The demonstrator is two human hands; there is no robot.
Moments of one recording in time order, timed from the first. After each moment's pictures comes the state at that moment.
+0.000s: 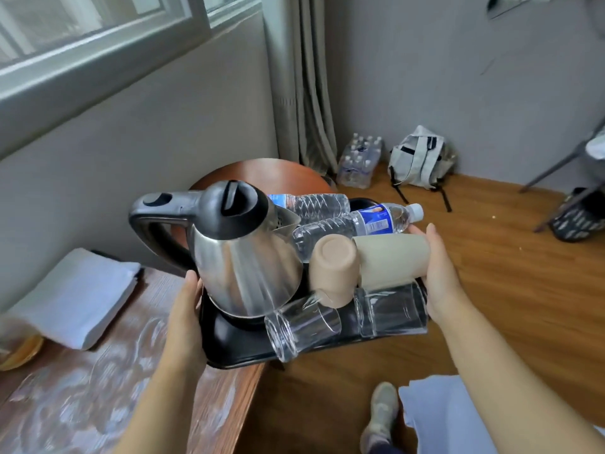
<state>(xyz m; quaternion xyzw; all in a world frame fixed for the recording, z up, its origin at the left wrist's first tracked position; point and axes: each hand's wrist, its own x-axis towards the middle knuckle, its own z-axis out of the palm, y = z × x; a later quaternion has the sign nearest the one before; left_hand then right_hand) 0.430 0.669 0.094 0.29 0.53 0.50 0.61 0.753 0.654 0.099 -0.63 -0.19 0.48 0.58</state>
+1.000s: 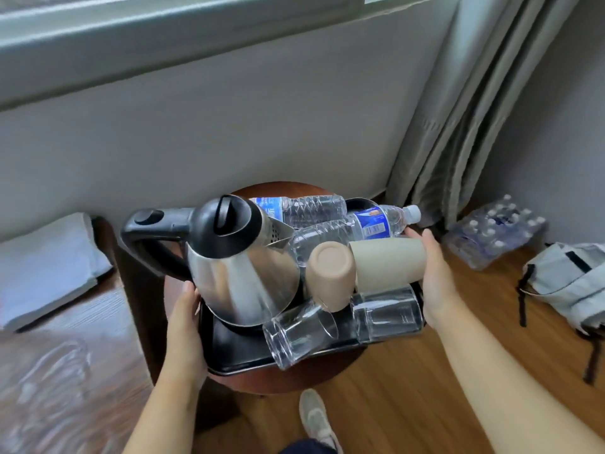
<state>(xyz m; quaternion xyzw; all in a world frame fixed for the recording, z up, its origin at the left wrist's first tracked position) 0.553 0.876 0.030 0.09 0.58 0.71 0.39 0.812 1.062 0.041 -0.55 -0.40 0.62 0.39</state>
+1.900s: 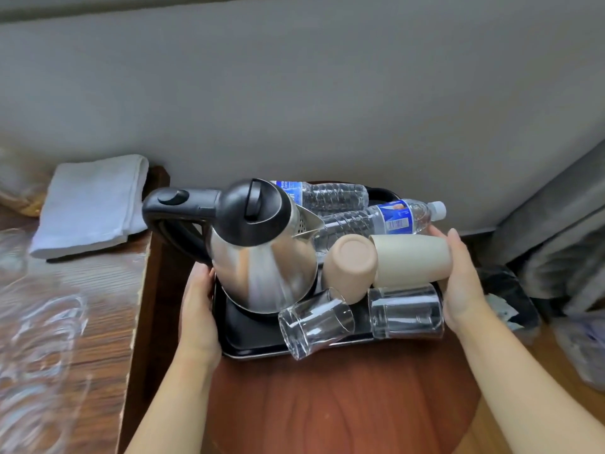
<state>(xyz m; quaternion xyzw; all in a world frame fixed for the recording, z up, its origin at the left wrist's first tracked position) 0.494 0.936 -0.059 -0.03 0.59 0.77 0.24 0.680 1.204 -0.052 -0.44 -0.52 0.69 0.24</state>
